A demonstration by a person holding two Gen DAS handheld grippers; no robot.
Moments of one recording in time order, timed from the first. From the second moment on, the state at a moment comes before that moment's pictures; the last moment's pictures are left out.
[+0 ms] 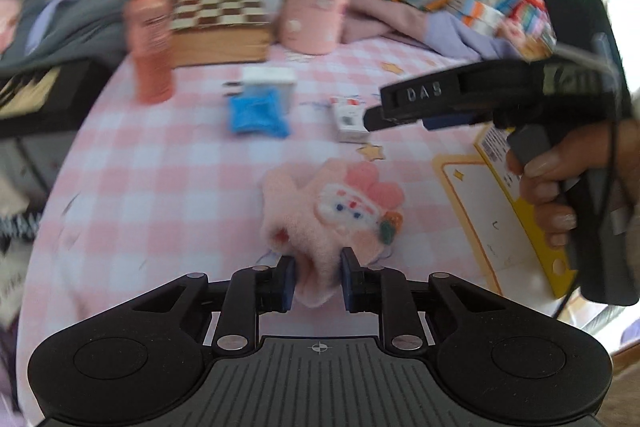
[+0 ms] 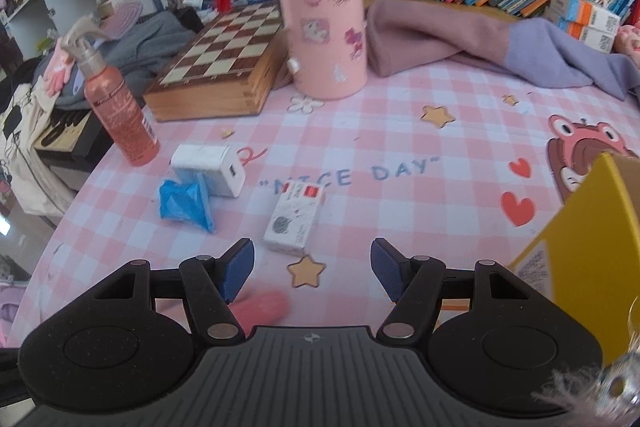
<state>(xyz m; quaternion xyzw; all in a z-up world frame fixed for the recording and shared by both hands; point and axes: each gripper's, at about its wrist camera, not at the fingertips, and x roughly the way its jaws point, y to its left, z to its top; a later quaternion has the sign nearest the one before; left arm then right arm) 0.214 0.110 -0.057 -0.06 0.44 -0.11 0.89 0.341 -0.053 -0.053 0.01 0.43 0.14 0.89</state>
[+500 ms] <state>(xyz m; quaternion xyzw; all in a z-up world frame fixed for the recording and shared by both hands) 0.201 0.133 -0.040 -0.08 0.42 -0.06 0.90 0.386 -0.021 -0.078 -0.03 0.44 0.11 0.89</state>
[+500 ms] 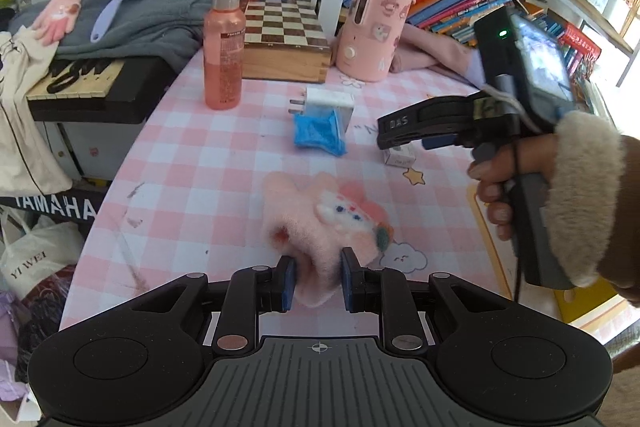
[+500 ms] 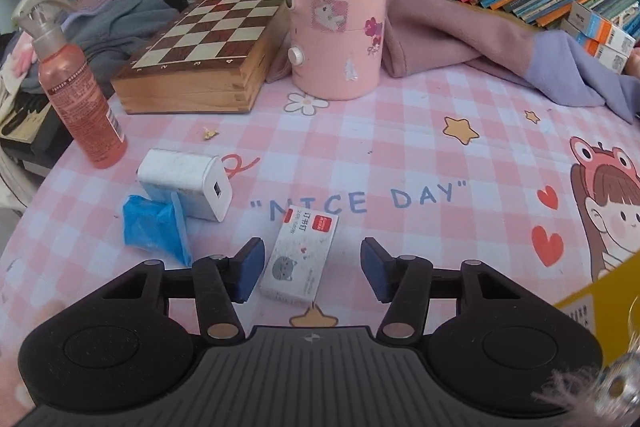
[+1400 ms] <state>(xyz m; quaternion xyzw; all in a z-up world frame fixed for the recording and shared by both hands) 0.188 0.130 0.008 -0.14 0.33 -0.07 0.93 0.282 -0.075 -0.002 0.00 0.37 0.16 0.92</state>
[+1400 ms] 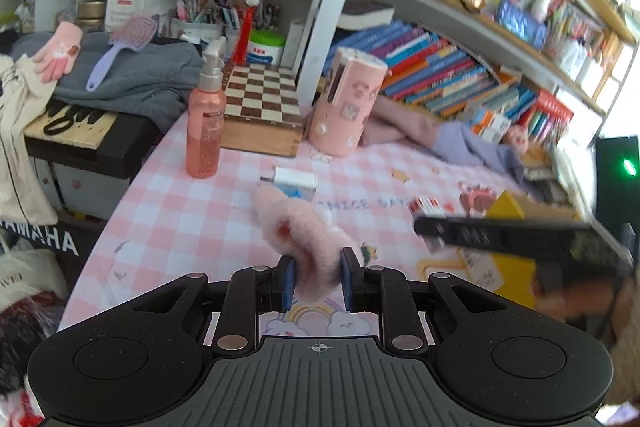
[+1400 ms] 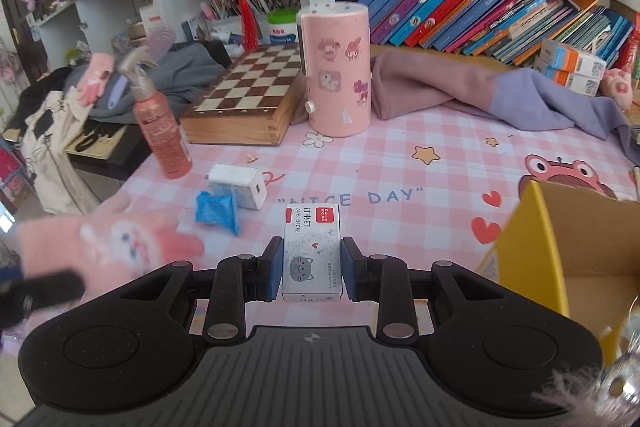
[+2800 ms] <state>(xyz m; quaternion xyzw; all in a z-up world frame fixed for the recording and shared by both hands) 0.025 0.118 0.013 -0.15 0.34 -0.15 0.91 0.049 -0.093 0.002 0.03 0.38 0.12 0.92</state>
